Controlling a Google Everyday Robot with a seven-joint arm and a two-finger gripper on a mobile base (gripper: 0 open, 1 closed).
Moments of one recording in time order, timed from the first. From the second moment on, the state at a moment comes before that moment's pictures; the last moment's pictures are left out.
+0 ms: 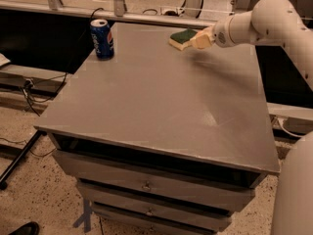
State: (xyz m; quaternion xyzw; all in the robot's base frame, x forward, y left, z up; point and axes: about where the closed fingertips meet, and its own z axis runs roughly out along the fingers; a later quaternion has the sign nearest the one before) arm 0.810 -0.186 0.893 -0.33 0.79 0.09 0.50
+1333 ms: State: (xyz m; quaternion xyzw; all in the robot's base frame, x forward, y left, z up) arm 0.840 -0.164 0.862 -0.32 0.80 0.15 0.49
